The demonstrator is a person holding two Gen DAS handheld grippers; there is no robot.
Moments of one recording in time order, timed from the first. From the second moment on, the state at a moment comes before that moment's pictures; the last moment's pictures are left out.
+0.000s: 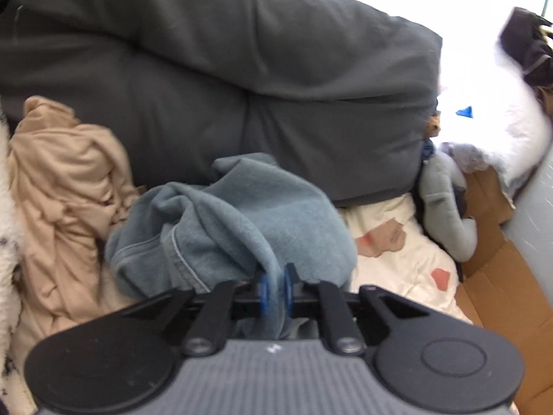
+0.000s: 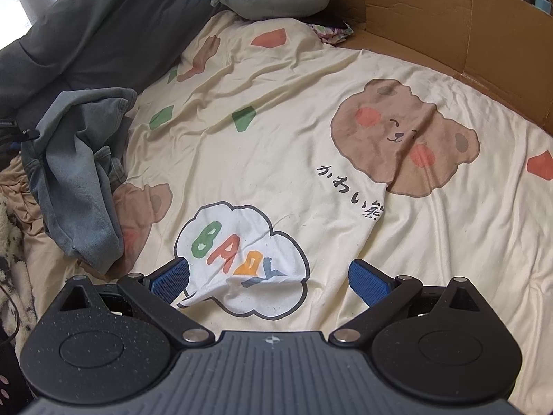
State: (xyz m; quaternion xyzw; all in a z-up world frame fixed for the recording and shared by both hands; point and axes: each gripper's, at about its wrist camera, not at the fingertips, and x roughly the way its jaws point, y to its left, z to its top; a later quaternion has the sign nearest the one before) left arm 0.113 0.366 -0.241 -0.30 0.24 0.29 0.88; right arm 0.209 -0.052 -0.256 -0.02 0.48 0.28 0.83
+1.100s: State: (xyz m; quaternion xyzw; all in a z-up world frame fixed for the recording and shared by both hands) left arm 0.162 0.228 -0.250 -0.26 0.28 0.07 0.92; right arm 0.225 -0.076 -0.248 0.01 0.48 0.26 0.84
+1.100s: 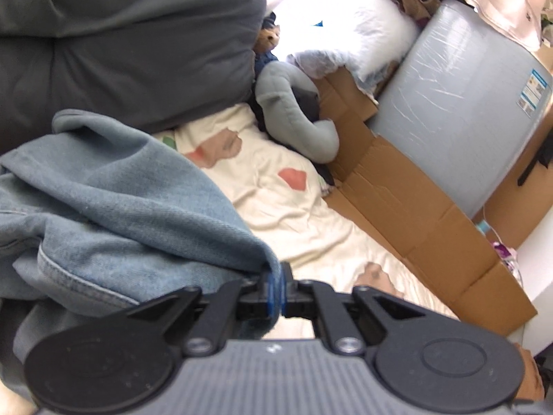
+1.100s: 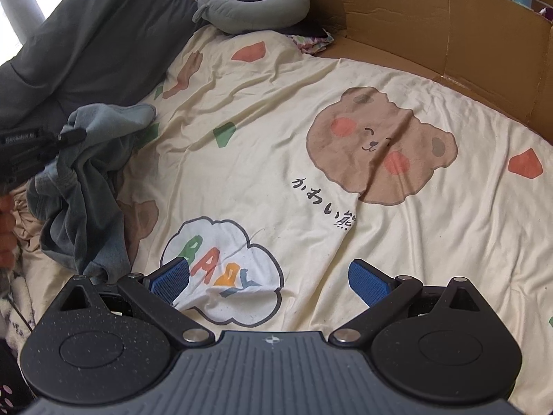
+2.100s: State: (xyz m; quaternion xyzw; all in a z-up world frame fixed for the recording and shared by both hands) left arm 0.156 0.182 -0.281 -0.22 0.39 -0.04 0.89; right arm 0.230 -0.077 -0.244 0.04 0.47 0.26 0.84
